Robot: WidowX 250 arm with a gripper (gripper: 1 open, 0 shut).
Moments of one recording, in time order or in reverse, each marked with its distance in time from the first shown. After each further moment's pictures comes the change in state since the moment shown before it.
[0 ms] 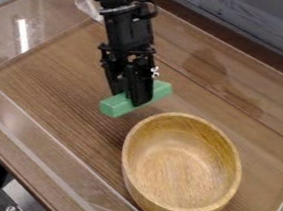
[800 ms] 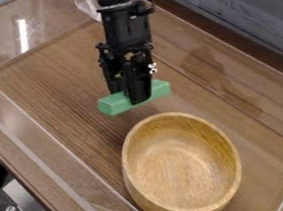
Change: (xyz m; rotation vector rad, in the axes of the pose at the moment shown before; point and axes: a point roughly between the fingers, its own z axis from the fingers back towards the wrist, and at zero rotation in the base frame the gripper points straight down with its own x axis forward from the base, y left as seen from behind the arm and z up) arm -0.002 0.000 0.005 -0.034 0.010 0.009
